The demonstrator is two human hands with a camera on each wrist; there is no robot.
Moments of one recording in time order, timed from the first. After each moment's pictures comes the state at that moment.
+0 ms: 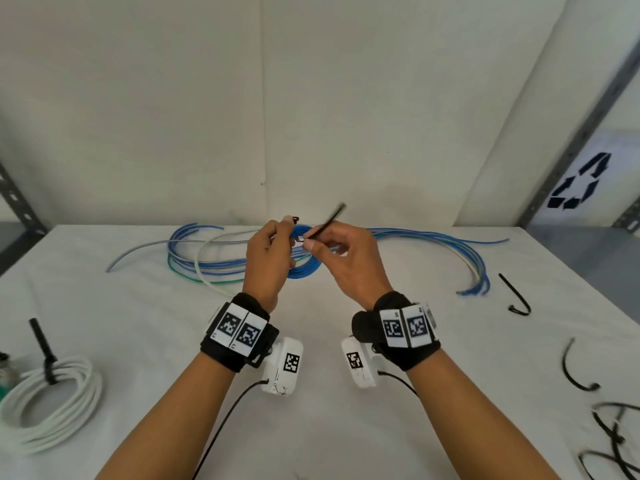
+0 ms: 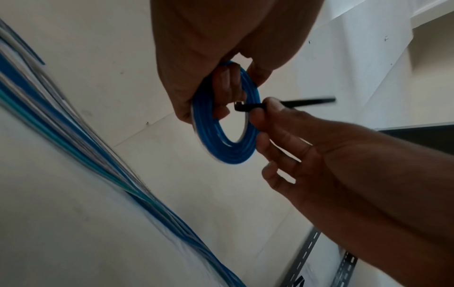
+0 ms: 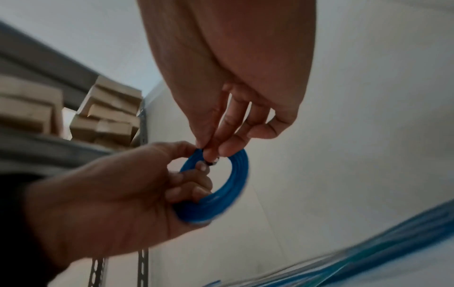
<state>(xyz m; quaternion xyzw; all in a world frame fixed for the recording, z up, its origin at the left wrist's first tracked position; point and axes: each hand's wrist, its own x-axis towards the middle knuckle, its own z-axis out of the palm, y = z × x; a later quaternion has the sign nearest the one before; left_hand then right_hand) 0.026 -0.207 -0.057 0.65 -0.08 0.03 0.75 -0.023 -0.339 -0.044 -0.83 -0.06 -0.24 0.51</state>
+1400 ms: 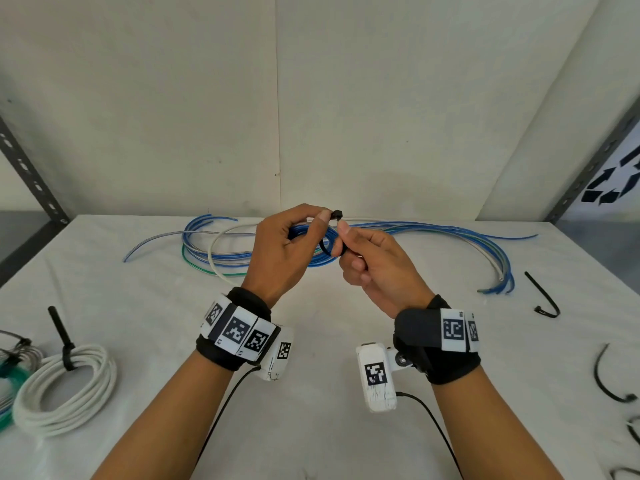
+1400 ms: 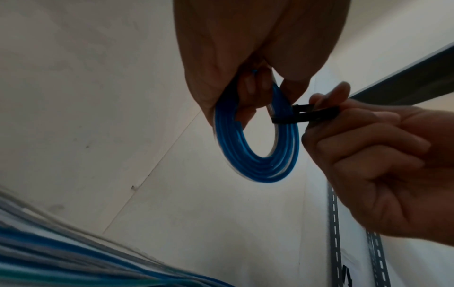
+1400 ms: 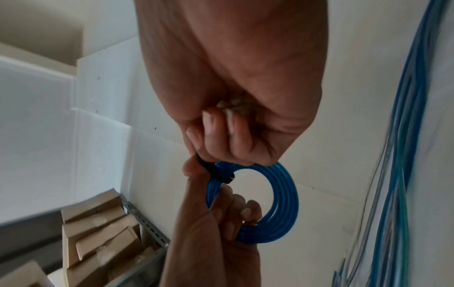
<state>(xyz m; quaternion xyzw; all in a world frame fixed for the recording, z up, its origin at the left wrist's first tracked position) 0.015 -0.194 -0.040 0.72 -0.29 0.15 0.62 -0.050 -0.343 -0.024 -0.64 -0.04 -0.01 0.76</state>
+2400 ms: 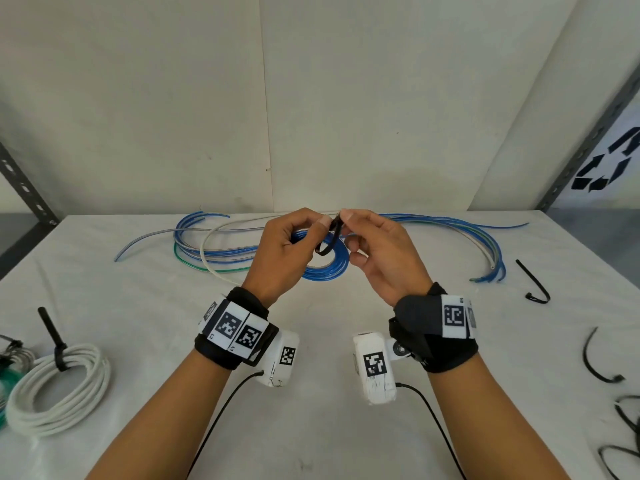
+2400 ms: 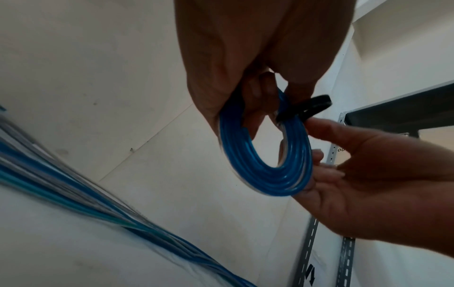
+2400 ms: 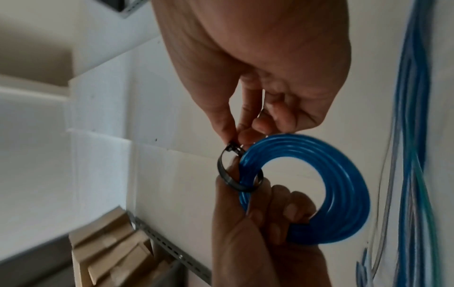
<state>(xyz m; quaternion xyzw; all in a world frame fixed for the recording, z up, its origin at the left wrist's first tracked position) 0.006 -0.202 -0.046 0.71 -0.29 0.05 0.64 -0.048 -0.351 -0.025 -0.62 0.06 -0.11 0.78</state>
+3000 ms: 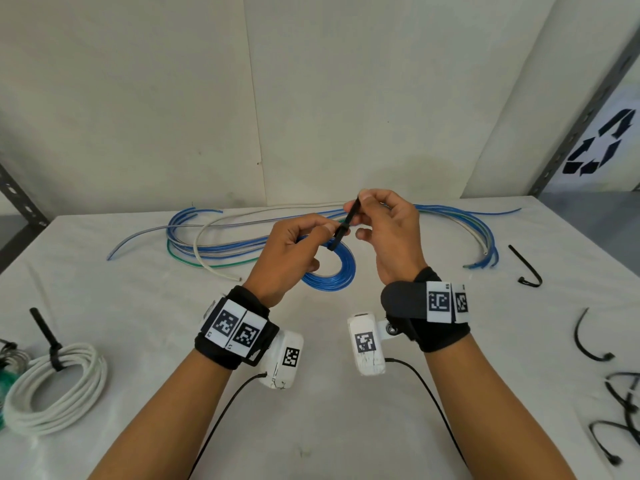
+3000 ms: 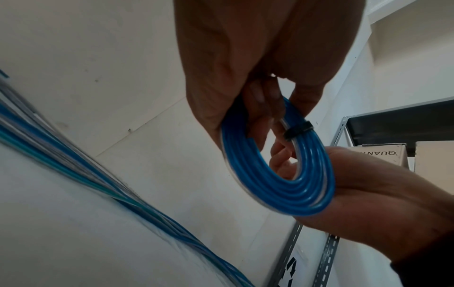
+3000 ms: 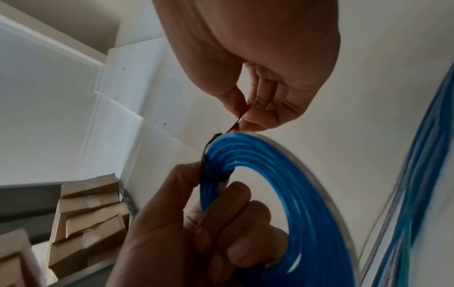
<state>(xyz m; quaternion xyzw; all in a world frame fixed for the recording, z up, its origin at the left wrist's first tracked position) -0.010 -0.209 -0.045 0.69 -0.26 -0.08 0.67 -0.040 -0.364 -0.030 -0.63 0.09 -0.25 0.73</state>
